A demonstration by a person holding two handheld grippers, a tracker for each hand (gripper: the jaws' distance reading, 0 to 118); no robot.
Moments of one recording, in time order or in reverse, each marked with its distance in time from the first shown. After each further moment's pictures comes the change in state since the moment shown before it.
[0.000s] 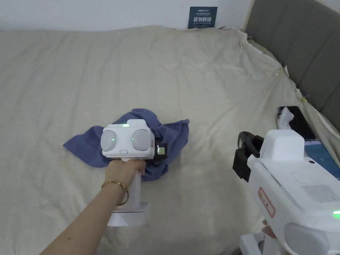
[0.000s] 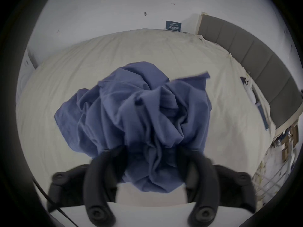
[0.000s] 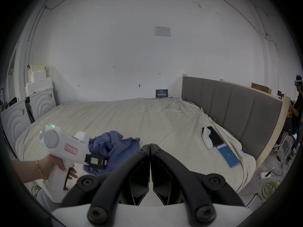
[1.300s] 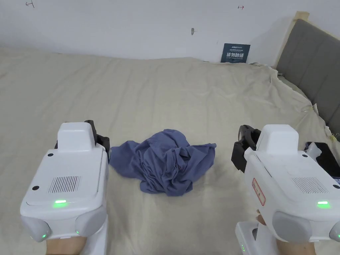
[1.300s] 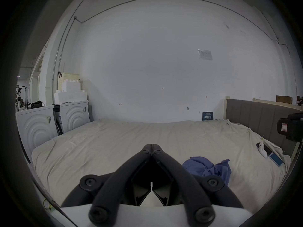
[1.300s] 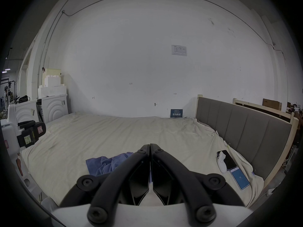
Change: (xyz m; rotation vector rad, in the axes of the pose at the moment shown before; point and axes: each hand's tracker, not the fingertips) left arm -0.082 -0.097 0.192 0.845 0.359 0.010; right arm -0.041 0.033 -0.001 0.160 0.103 0.056
